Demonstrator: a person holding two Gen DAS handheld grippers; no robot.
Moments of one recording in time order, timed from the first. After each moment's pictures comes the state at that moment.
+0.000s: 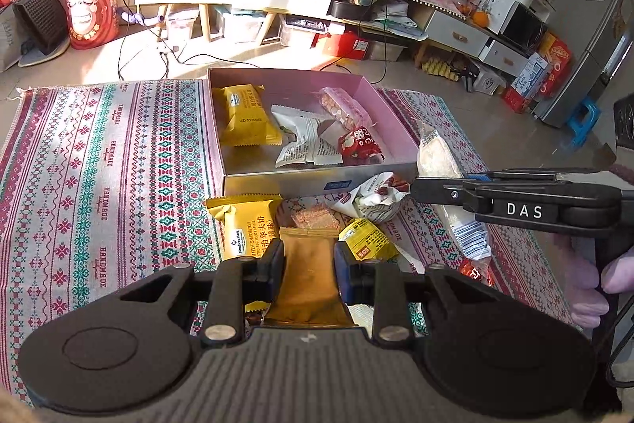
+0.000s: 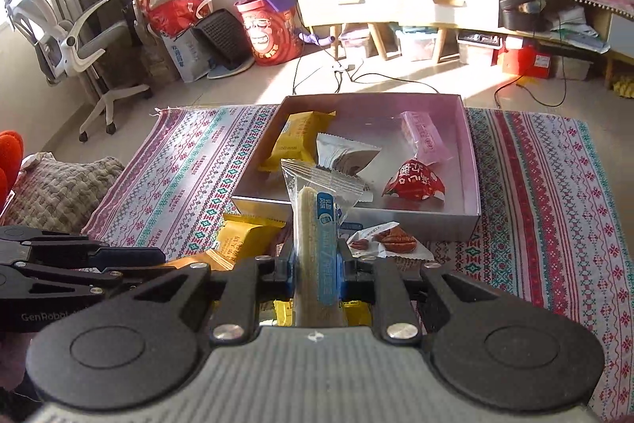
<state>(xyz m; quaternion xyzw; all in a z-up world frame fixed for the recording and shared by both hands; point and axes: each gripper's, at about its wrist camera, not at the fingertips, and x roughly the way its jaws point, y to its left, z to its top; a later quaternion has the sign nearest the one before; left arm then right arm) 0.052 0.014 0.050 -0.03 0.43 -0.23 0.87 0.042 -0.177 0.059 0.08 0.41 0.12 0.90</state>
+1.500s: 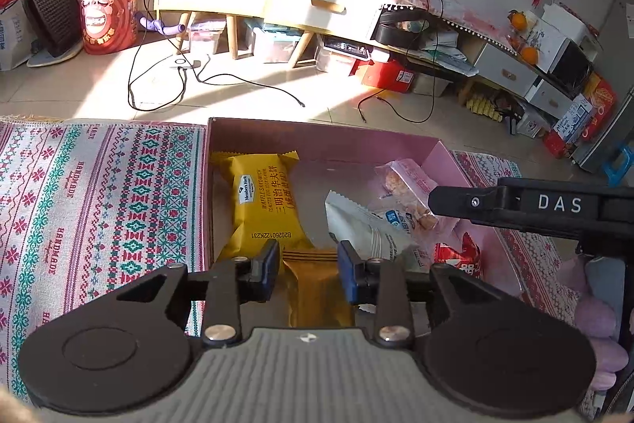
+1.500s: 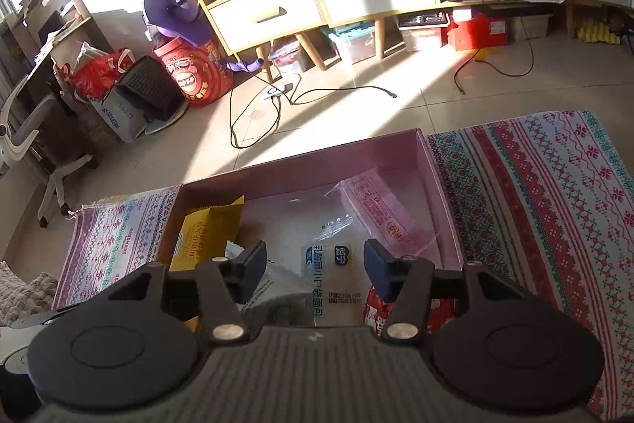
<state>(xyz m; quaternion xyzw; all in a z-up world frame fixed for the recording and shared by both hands) 0.175 -0.023 0.013 -0.05 0.41 -0.18 0.89 0.156 -0.213 0.023 0.17 0.41 0.03 0.90</state>
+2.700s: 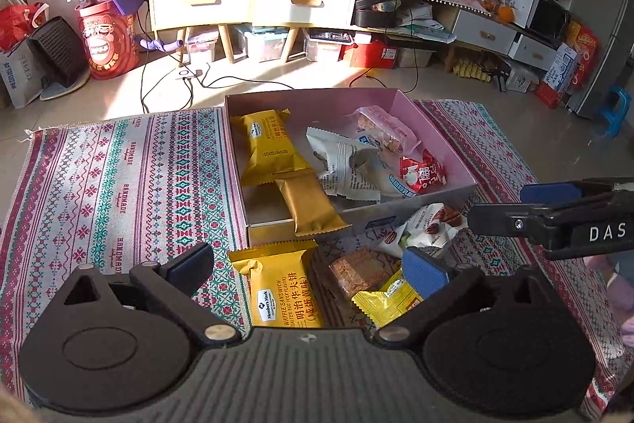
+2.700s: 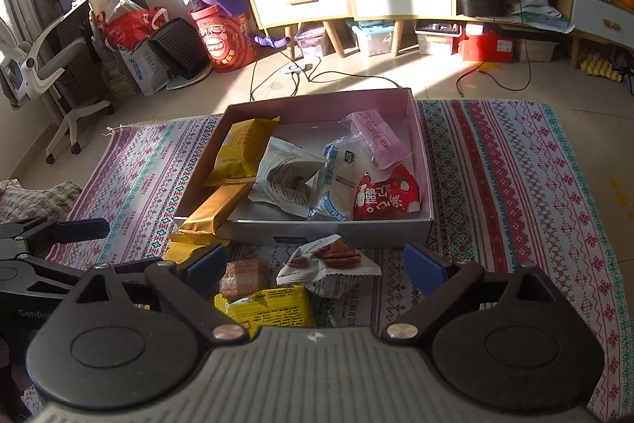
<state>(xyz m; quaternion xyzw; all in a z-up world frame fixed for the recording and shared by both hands) 0.086 -0.006 0.035 0.03 0.41 -0.18 0.89 0.050 -0.199 0.044 0.09 0.42 0.06 0.90</state>
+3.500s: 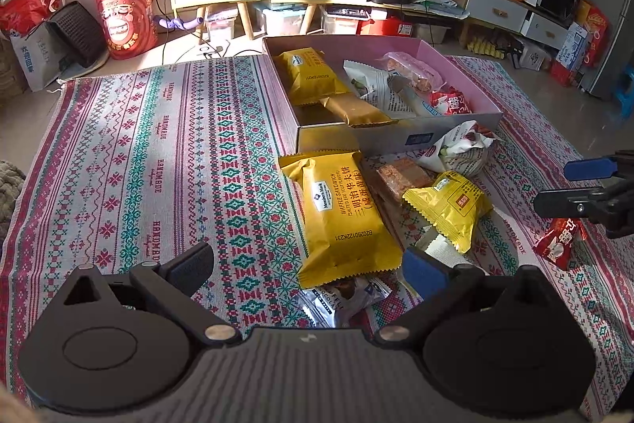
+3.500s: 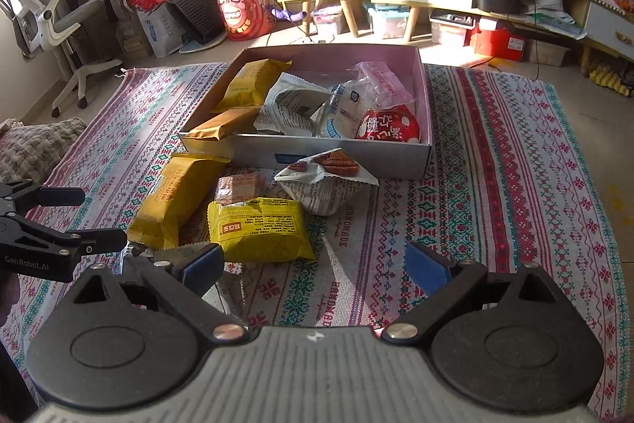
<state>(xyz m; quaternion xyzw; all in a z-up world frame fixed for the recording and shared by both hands) 0.040 0.033 -0.001 0.04 0.42 -0.16 0.89 0.005 -0.198 0.016 0.04 0.43 0.08 0.90</state>
